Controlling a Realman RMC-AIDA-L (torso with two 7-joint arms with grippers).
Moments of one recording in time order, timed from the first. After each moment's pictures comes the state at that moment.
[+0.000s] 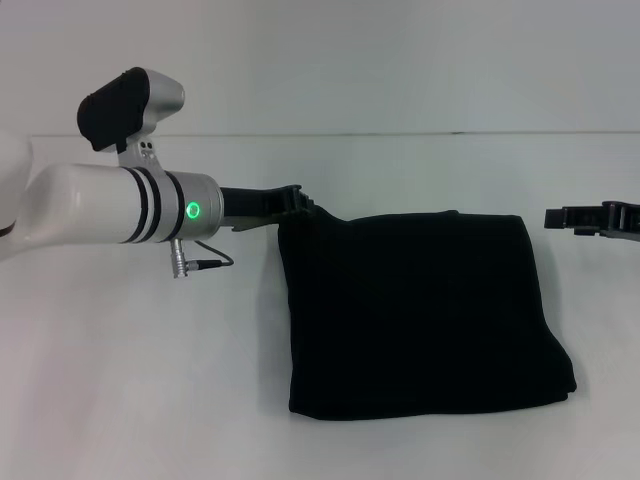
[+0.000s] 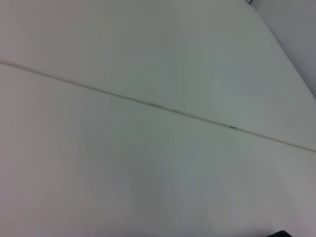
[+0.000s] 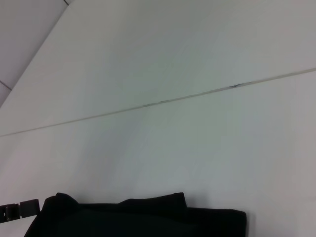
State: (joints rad) left arm -0.91 -2.12 0.79 0.39 2.18 0.81 -2.35; right arm 0.67 1.88 -0.72 -0.50 -2.14 -1.16 2.17
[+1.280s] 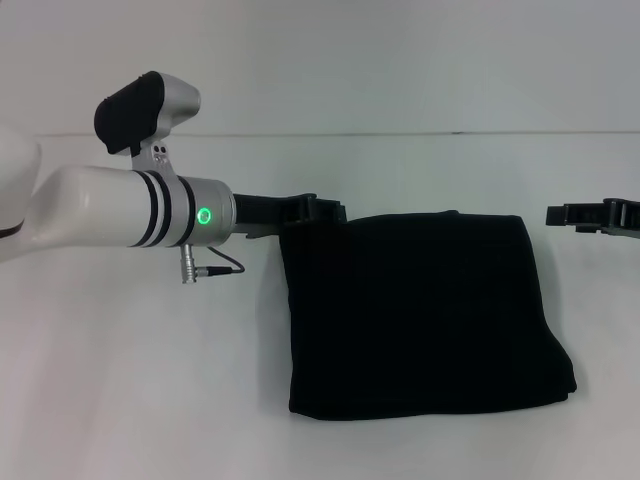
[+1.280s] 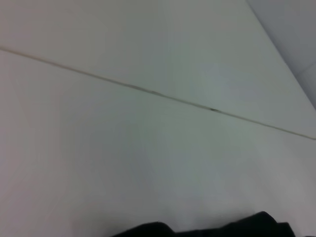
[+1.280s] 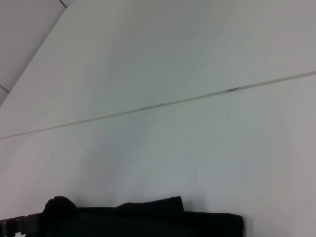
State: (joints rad) left arm -0.92 -2.12 0.80 0.39 2.18 0.85 -2.35; right arm 0.67 1.88 -0.72 -0.51 -2.14 -1.15 2.18
